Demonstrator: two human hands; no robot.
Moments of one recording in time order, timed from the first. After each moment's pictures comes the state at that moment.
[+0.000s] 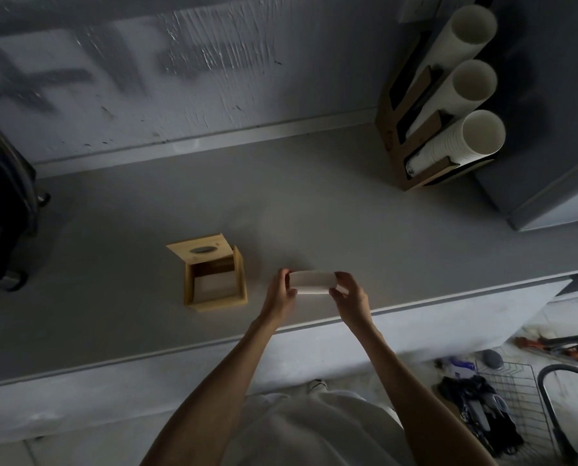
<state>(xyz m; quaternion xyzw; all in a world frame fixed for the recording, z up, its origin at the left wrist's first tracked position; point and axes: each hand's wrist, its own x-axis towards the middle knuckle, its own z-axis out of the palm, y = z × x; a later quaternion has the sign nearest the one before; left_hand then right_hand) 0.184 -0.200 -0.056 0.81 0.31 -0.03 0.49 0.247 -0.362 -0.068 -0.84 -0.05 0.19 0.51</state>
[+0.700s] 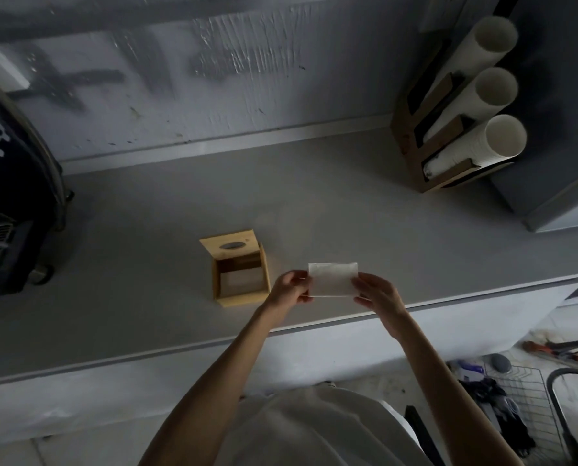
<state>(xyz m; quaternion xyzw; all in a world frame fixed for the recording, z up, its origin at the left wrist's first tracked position) 0.157 -0.163 -0.017 0.58 0.34 -0.08 0.73 0.238 -0.368 -0.024 -0.68 0.04 0.32 0.66</state>
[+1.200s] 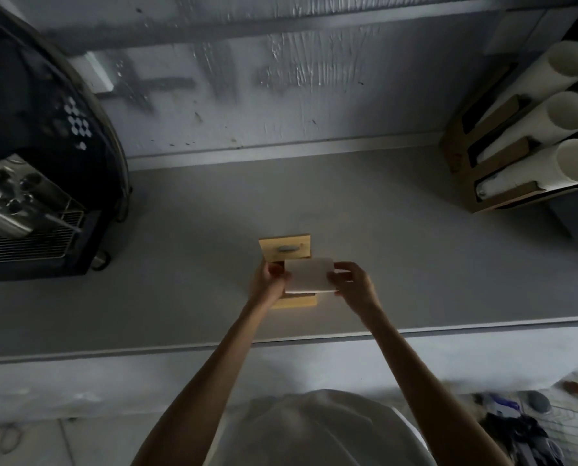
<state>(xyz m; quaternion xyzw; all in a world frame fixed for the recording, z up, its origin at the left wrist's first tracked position) 0.099 -0.044 0.010 0.69 0.46 0.03 0.57 0.194 -0.219 0.008 -0.80 -0.07 0.28 0.53</state>
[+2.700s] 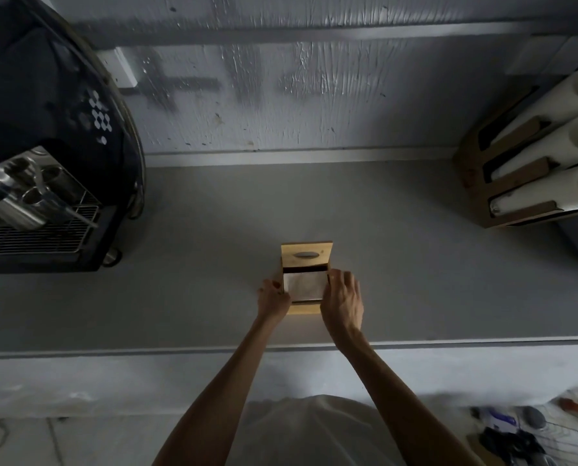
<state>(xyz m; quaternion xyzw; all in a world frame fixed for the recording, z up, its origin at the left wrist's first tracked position) 0.079 -0.024 -0.036 0.70 0.51 0.00 0.50 0.136 -0.159 0.001 -0.93 -0.21 0.02 0.29</state>
